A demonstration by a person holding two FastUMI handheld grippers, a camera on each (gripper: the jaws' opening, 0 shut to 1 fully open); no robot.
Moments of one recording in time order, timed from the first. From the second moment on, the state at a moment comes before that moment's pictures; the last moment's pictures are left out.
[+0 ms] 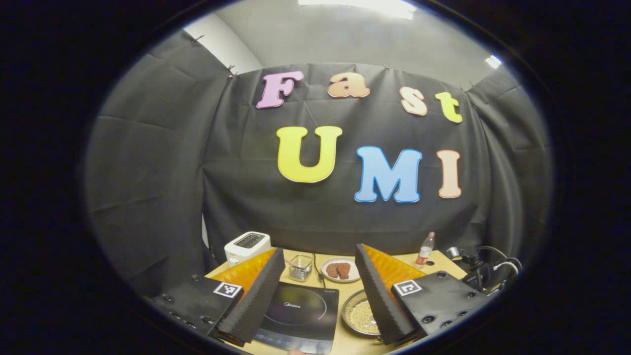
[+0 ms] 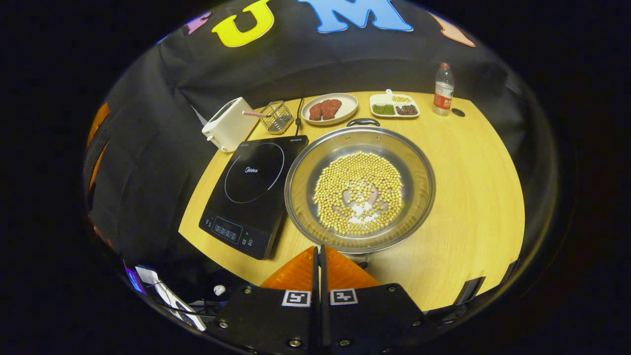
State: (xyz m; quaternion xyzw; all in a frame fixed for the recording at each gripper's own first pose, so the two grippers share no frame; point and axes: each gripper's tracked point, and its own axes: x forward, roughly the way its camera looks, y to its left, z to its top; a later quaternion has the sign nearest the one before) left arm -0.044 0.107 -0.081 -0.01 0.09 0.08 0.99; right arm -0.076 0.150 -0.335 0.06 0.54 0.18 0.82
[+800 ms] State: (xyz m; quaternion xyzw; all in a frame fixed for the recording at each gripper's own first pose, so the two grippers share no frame) left arm -0.056 0.151 -0.094 -0.01 0.12 0.12 0.99; right arm -0.076 0.184 -0.410 0.06 0.61 0.16 0.78
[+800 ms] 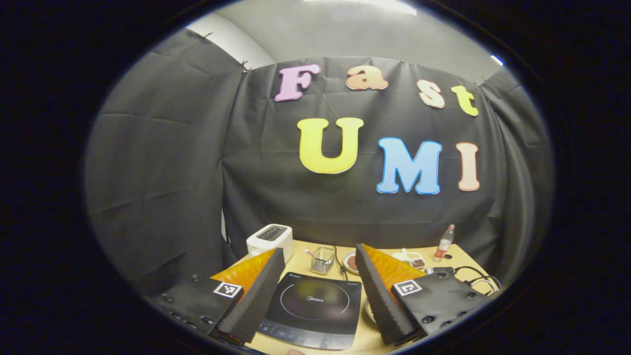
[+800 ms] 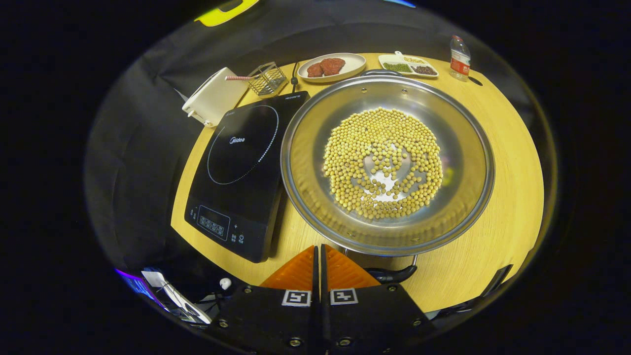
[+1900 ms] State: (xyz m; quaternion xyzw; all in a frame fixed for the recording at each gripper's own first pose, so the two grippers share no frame) left arm -0.023 0.116 -0.098 -0.01 0.12 0.05 0.99; right arm -0.070 0.137 -0.423 0.17 0.61 0.07 0.77
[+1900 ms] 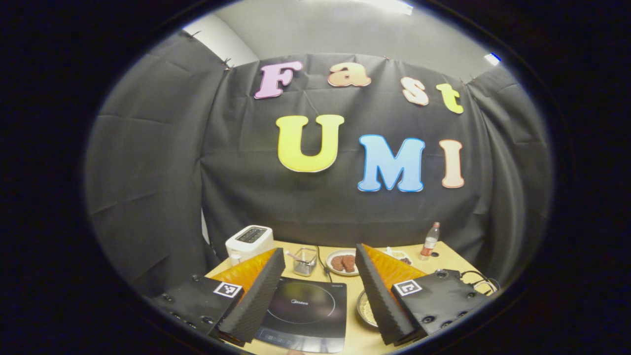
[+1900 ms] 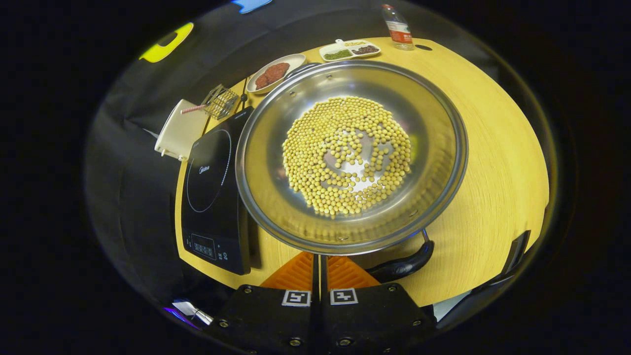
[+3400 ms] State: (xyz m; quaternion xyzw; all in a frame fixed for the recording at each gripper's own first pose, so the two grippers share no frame) left arm 0.020 0.016 -0.124 0.00 0.16 -0.02 0.99; right arm -0.051 0.007 -0.431 0.17 0.60 0.00 0.78
